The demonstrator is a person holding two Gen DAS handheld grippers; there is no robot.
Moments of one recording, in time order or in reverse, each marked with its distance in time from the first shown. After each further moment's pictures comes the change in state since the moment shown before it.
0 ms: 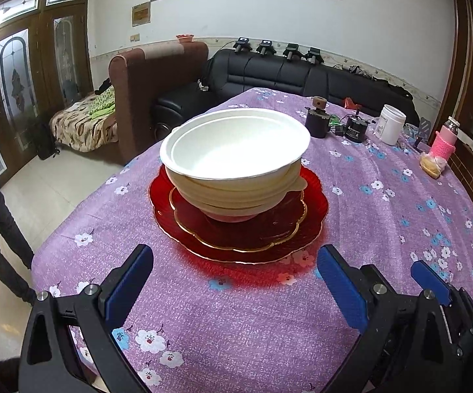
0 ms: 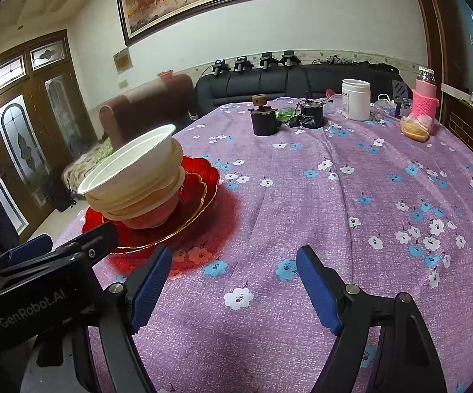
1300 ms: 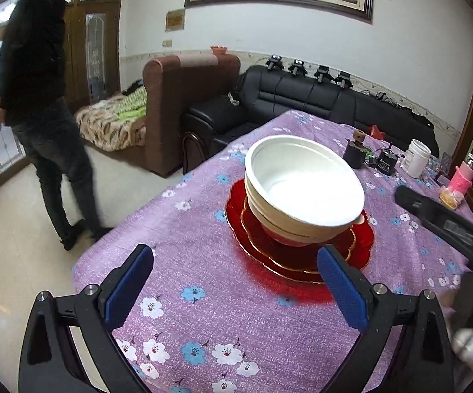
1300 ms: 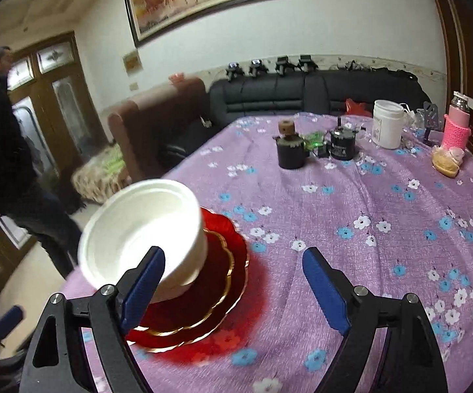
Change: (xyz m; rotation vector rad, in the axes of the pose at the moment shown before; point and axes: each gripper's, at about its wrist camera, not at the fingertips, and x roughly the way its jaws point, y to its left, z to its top) left arm -0.024 0.062 0.011 -0.092 -0.084 0.086; right arm 0.033 0.020 0.079 -0.005 -0.018 0.072
